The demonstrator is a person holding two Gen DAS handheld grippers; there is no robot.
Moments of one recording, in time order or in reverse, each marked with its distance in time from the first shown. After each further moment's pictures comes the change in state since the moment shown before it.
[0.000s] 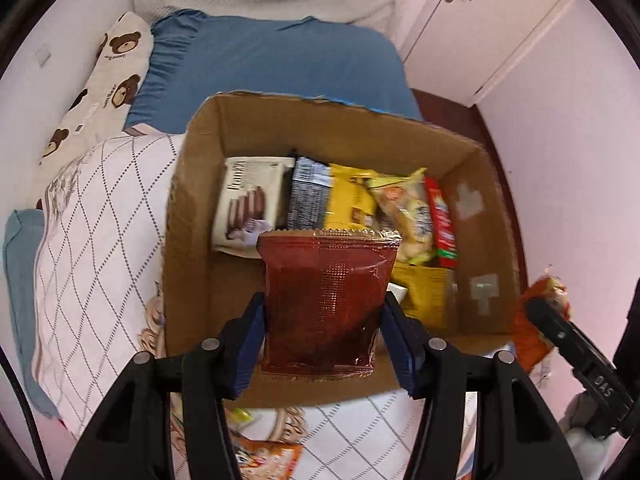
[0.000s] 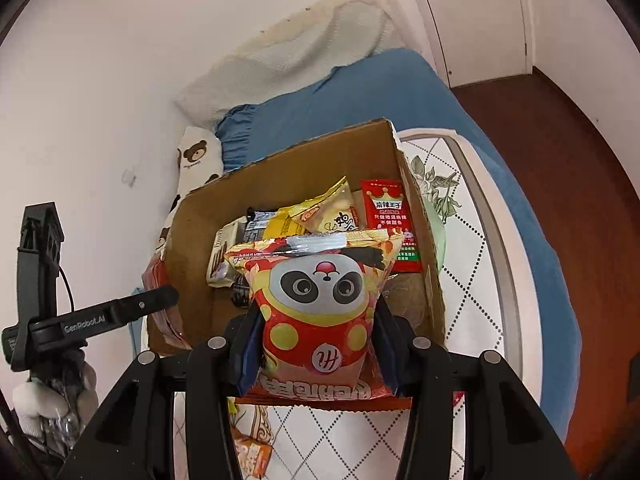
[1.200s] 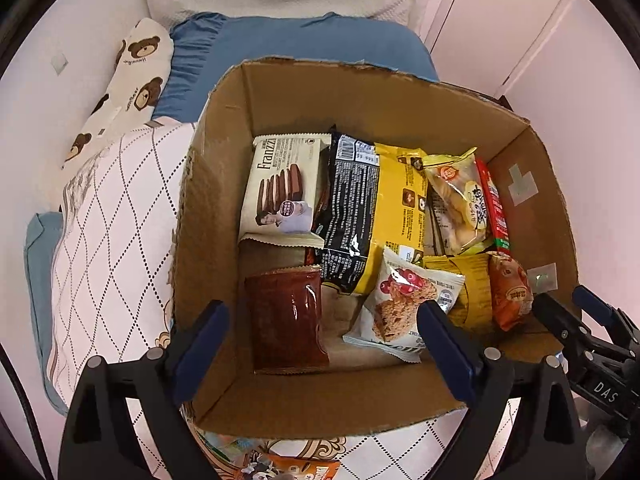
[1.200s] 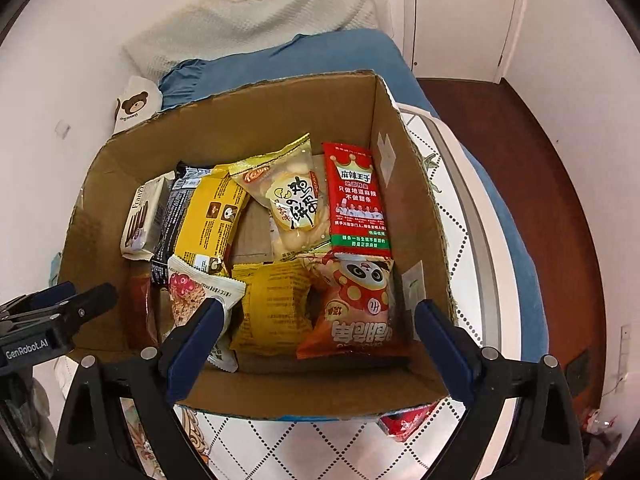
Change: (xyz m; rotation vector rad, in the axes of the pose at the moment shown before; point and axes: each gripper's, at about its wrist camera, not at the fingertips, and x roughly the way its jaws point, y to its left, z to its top) left arm 0.034 0.017 -0.021 0.031 -0.025 0.124; right arm 0.063 0.022 -0.005 -0.126 0.080 -0.295
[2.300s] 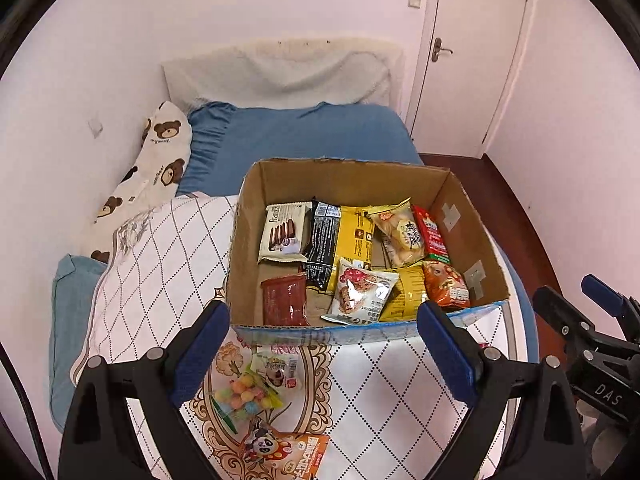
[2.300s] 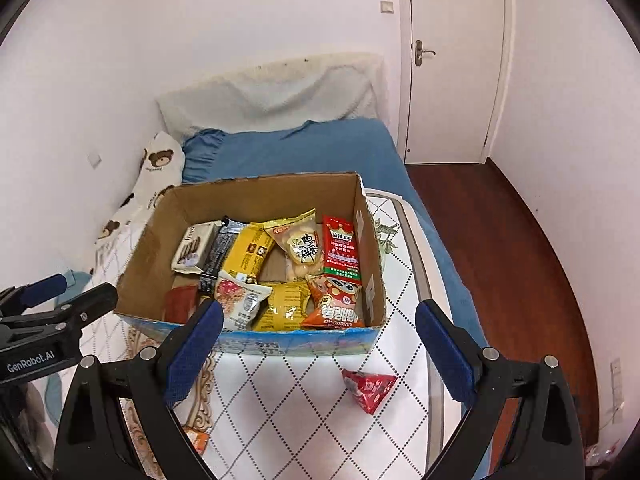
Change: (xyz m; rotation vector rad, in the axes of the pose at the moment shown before) left arm -0.137 -0.035 -0.089 0.048 -0.346 0.030; right arm -0.168 -0.003 -0.079 -0.071 -0.336 -0.006
